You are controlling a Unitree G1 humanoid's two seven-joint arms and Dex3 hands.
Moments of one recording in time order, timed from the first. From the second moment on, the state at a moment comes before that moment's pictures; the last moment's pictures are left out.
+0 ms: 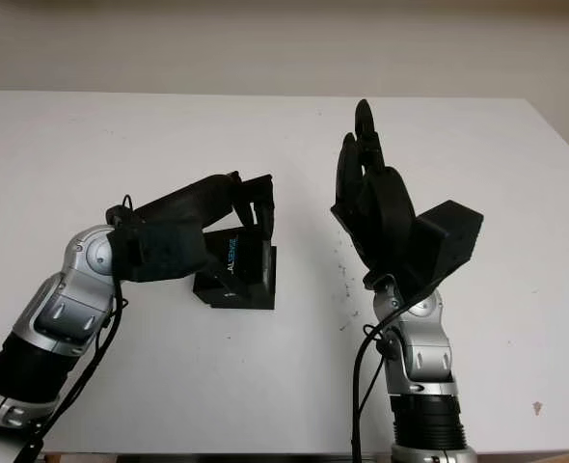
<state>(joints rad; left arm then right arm) -0.56 0.41 -0.27 -0.06 0.38 0.19 -0.55 -0.34 -0.07 -0.08 -0.02 0.20 0.09 0.18</state>
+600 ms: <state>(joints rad) -0.59 0.39 -0.29 0.00 0.34 0.15 -0.57 -0.33 -0.06 -0.07 -0.02 0.19 0.07 0.17</state>
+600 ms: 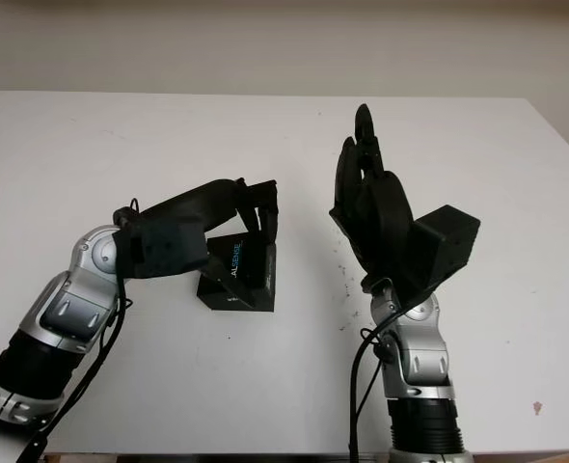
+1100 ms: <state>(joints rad) -0.66 0.36 -0.32 0.08 0.37 0.14 -0.57 -0.32 -0.06 -0.07 -0.02 0.19 0.07 0.17</state>
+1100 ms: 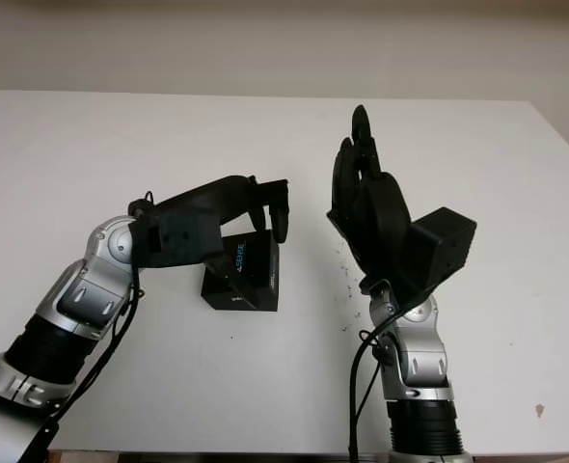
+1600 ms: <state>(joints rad) -0.67 0.40 -0.41 0.07 0.56 0.11 -0.56 -0.32 -0.06 -0.06 -0.02 0.17 0.05 0.18</state>
